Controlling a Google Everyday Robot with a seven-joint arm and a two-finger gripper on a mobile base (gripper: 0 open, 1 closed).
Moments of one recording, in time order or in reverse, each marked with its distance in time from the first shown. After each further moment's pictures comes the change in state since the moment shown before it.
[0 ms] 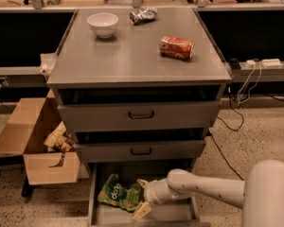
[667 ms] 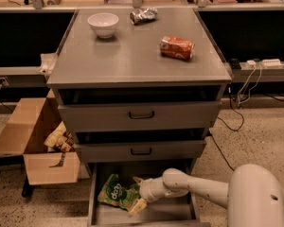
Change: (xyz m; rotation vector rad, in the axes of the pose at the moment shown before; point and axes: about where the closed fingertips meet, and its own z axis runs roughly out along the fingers) arm 0.015 -0.032 0.046 0.002 -0.049 -0.019
